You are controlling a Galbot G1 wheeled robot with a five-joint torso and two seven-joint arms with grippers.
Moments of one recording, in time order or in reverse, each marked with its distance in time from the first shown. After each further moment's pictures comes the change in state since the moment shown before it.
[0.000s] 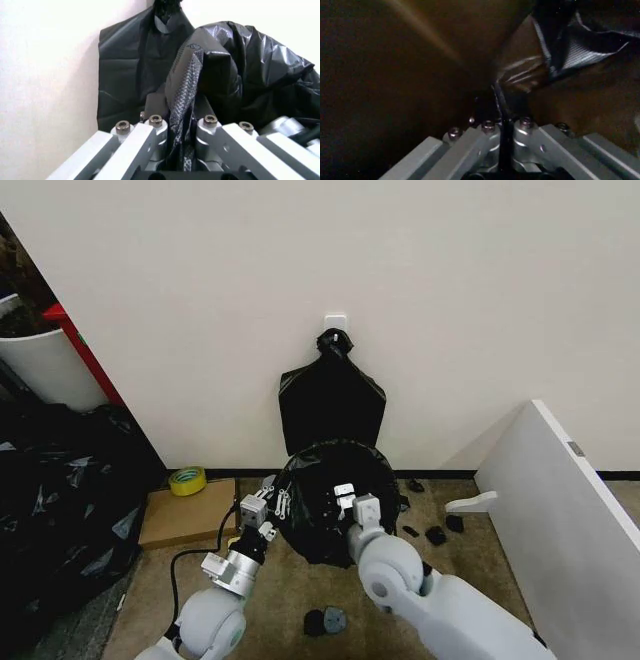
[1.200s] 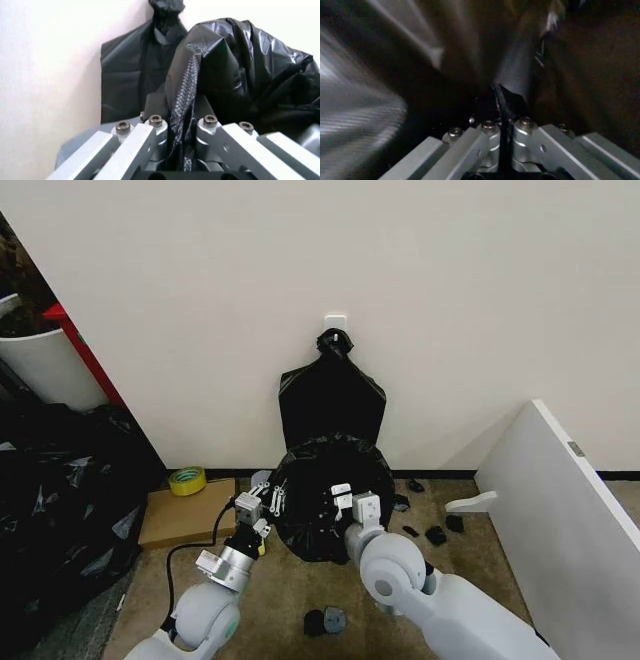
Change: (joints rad) left arm -0.027 0.021 -0.012 0.033 -0.005 -0.063 0.036; right arm -0.020 -0.008 0.015 0.090 0.176 -0.048 0.042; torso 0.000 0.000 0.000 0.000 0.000
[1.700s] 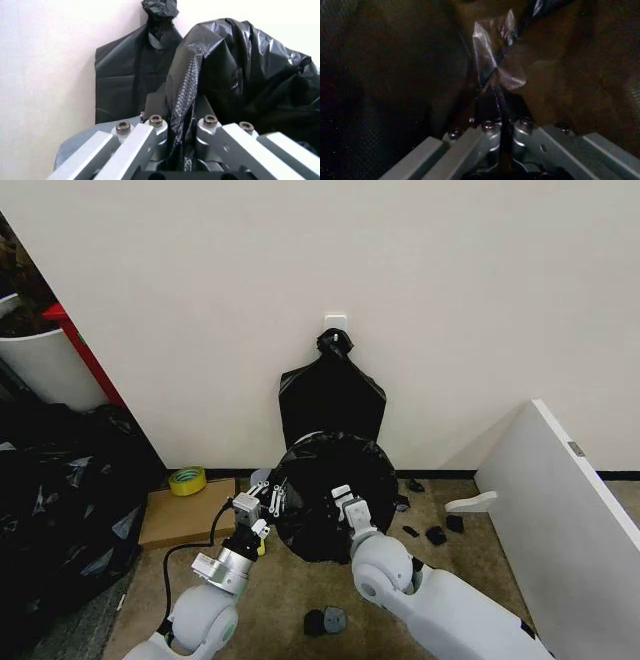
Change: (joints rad) left arm 0.009 0.002 -0.002 -0.014 -0.002 -0.006 0.004; right arm 0.008 -0.019 -0.037 -0.105 -0.350 -0.026 -0.034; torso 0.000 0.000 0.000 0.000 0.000
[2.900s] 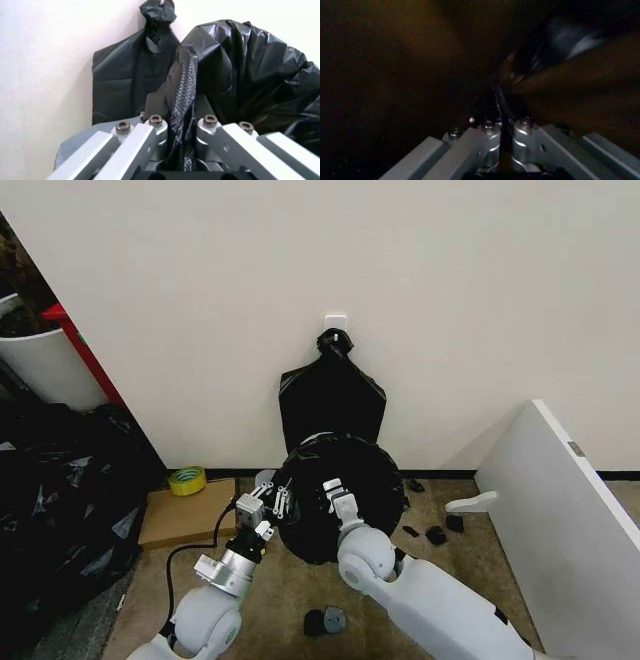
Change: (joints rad) left arm -0.001 -0.002 0.005 -0.006 -0.005 0.000 0.003; right arm 0.039 0.063 0.002 -0.045 0.000 0.079 -0.023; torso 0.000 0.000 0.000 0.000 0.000
